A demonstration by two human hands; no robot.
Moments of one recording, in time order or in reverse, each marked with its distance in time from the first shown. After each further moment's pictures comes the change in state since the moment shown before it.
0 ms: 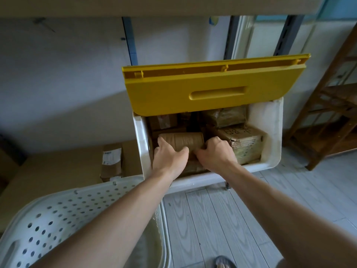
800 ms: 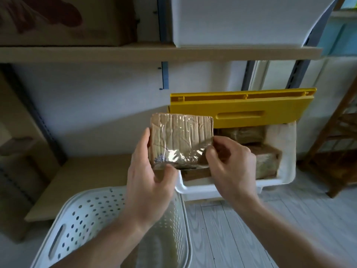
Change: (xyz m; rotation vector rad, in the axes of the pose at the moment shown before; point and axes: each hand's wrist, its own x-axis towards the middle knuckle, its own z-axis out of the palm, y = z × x) left_hand -0.128 -0.030 -0.109 -0.182 0.325 0.554; right_hand -0.136 -0.060 -0.053 0.610 0.362 -0.481
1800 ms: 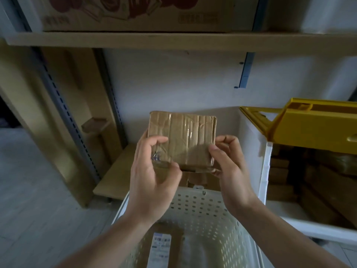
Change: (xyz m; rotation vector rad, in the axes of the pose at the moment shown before) left_hand 0.037 -0.107 -0.129 0.059 0.286 0.062; right_hand 0.000 -0.044 0.189 0.768 -0.486 0.299
